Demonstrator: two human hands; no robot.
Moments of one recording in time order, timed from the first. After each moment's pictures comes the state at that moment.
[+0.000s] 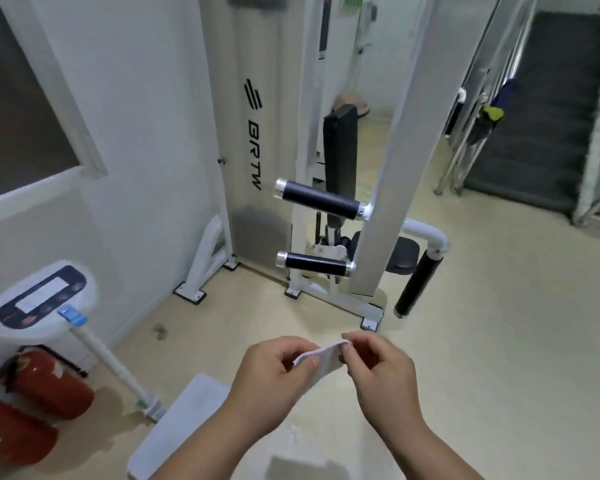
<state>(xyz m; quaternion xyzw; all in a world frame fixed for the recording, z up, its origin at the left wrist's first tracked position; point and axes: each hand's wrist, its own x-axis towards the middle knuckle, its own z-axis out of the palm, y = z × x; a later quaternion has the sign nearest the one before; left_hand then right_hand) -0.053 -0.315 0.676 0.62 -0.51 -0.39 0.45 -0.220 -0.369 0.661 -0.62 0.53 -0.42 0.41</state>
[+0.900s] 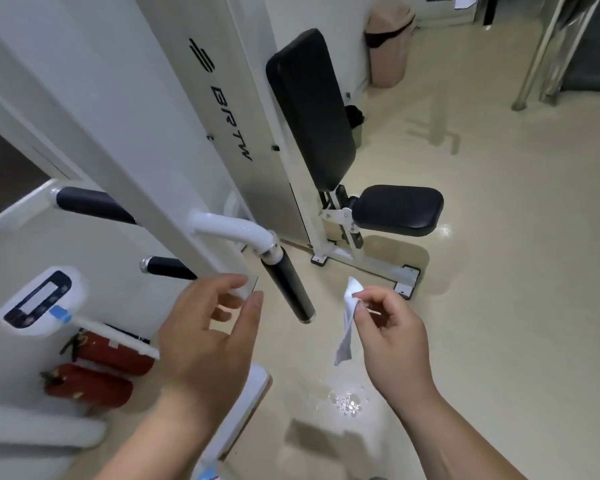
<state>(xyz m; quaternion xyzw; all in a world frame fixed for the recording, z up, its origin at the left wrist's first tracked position) -0.257 -0.464 0.710 0.76 -0.46 0.01 0.46 -0.419 -0.556 0.611 -0.54 0.43 -0.46 0.55</state>
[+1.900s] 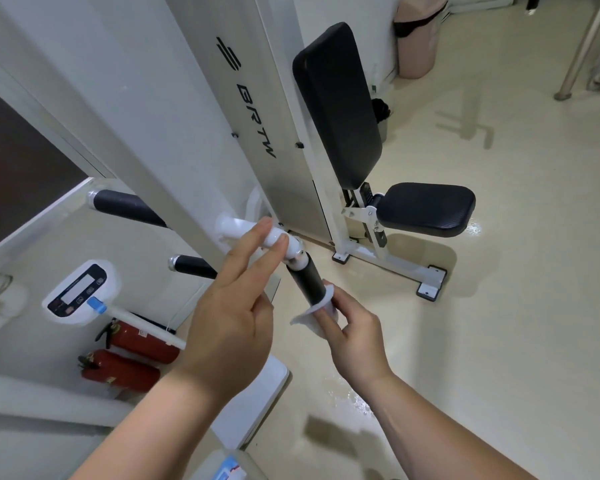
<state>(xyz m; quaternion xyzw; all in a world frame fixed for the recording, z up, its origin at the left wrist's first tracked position) -0.221 -0.480 0.716 0.70 -0.64 0.03 0.31 -0.346 -0.561 0.587 -0.60 0.38 -0.38 0.59</state>
